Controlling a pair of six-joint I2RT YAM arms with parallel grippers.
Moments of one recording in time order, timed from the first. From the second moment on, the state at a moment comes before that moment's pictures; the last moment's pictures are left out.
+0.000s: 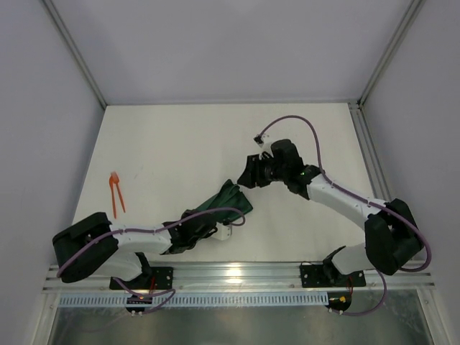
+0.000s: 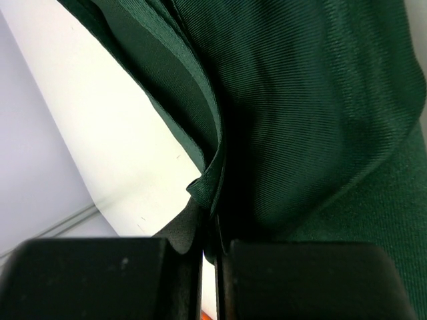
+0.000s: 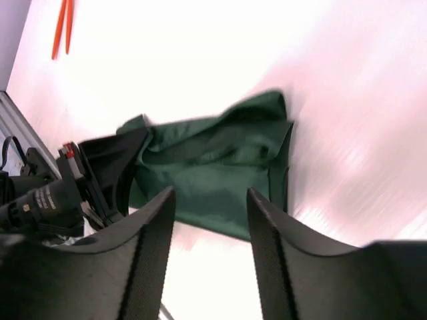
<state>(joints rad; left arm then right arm) -1.06 1.33 0.35 0.09 -0.55 0.84 0.59 1.41 0.84 -0.06 -0.36 0.43</state>
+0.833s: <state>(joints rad) -1.11 1.41 0.35 0.13 -0.63 0.84 0.49 2.13 1.47 -0.29 -0.85 -0.03</state>
